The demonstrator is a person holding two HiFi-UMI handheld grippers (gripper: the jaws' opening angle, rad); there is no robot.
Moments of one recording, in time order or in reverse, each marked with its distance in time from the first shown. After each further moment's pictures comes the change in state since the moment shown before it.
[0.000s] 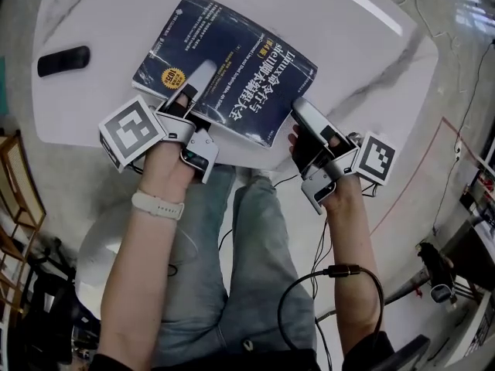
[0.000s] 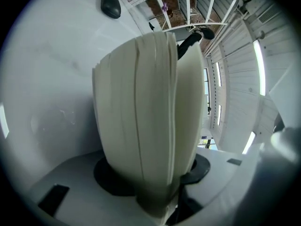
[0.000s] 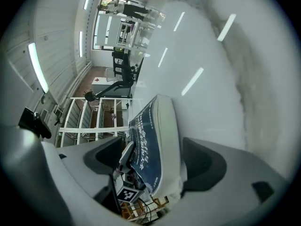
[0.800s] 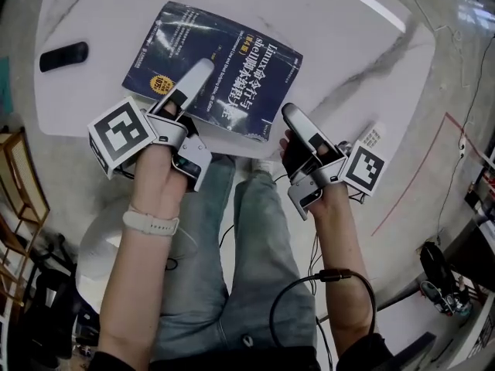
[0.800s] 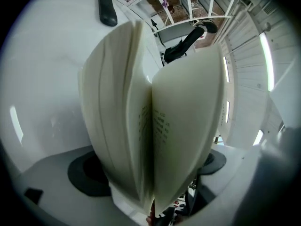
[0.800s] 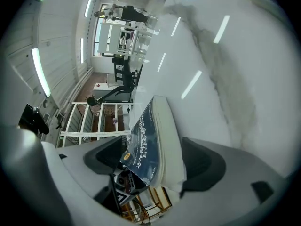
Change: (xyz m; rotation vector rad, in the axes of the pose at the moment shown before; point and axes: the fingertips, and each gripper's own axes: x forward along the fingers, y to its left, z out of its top) left arm -0.006 -0.012 -0.015 -0.017 0.047 0.087; right arm -0.017 -0.007 -0.006 0.023 -0.074 0.005
